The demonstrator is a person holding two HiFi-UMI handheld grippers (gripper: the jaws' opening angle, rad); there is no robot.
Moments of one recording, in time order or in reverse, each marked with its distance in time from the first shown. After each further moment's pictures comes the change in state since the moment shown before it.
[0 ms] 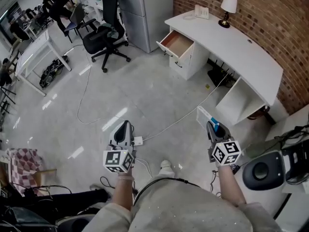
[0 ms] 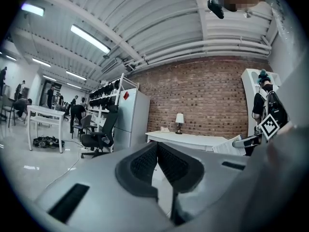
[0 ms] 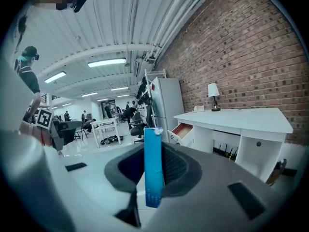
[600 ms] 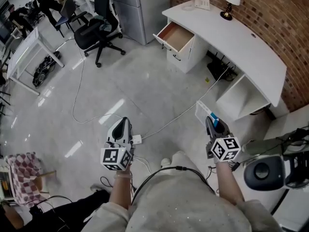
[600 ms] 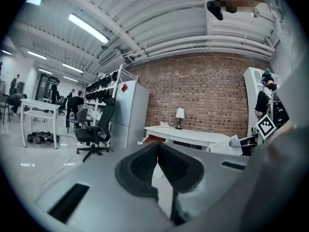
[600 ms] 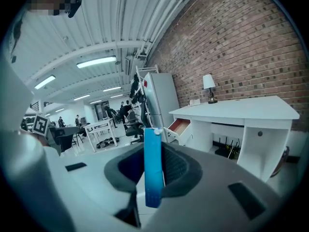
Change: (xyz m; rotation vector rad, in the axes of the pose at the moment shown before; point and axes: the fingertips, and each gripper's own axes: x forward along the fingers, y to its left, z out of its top) left arm 0.079 0.033 -0.022 -0.019 0.063 -0.041; right arm 0.078 -0.029 -0.007 0.091 0.027 -0.043
